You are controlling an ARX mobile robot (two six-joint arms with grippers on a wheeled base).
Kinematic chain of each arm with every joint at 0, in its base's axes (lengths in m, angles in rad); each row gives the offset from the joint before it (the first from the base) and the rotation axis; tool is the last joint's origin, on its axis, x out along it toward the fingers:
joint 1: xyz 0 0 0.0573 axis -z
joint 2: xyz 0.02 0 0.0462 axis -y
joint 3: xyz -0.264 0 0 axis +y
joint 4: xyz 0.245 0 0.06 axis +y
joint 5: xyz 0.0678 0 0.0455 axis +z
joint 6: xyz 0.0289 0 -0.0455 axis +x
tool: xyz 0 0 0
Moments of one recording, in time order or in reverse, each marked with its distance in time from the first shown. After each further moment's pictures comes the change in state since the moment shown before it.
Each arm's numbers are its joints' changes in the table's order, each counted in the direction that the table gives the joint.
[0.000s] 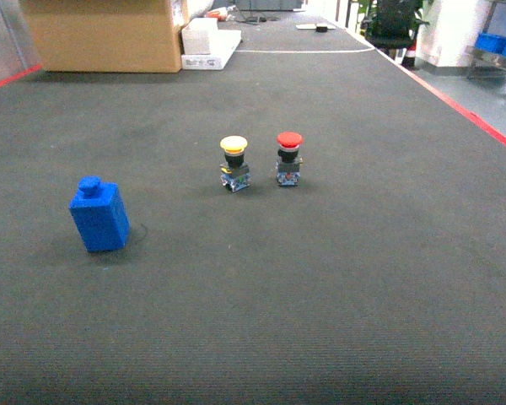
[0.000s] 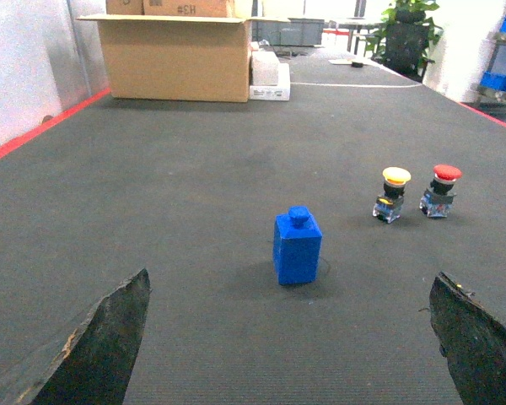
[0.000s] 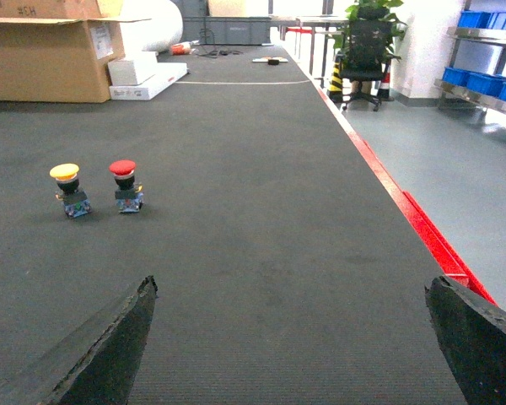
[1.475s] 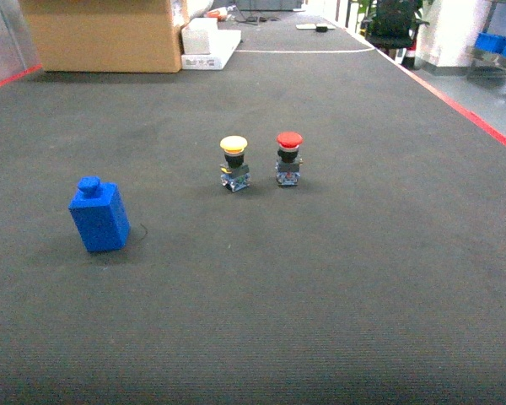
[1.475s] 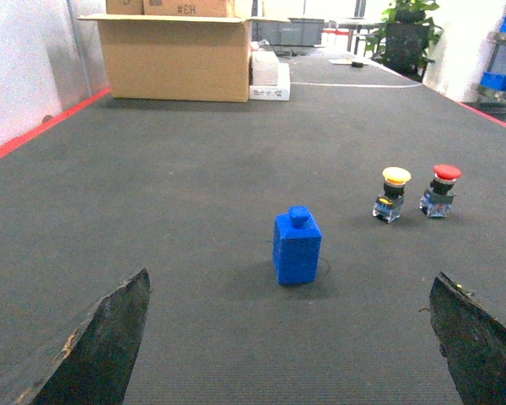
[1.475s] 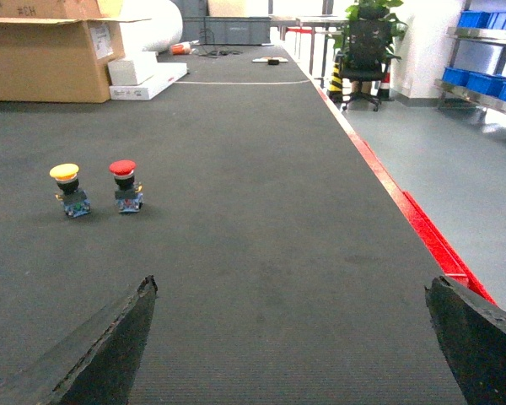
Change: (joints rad) left arm 0.000 0.000 0.000 0.000 0.000 0.000; right arm 0.000 0.000 0.000 0.000 0.000 0.000
